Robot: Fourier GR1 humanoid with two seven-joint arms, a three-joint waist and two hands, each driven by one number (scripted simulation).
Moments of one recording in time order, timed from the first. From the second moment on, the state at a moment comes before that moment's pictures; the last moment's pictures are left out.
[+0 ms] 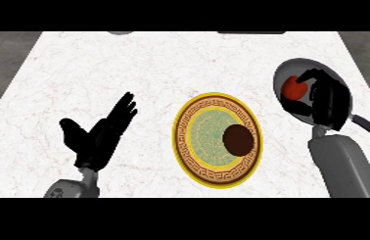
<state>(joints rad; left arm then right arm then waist) -0.08 0.16 -0.21 -1.54 0.28 0.03 0.20 -0.38 -0.30 -0.01 -1.16 0.78 -0.61 0.13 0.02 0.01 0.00</state>
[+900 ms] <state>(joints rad) -0.11 0.14 -0.21 -1.54 0.27 0.00 0.21 -0.72 -0.48 -0.31 -0.33 0.58 -0.70 -0.28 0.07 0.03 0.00</state>
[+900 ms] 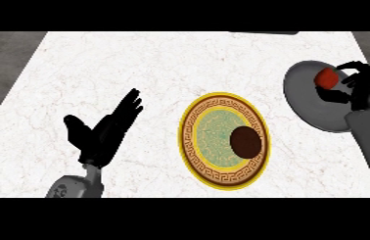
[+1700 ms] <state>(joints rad) -0.10 0.14 -0.20 -1.55 0.27 0.00 0.21 -0.75 -0.51 -0.56 -0.25 0.31 -0.39 -0.55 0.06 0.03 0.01</state>
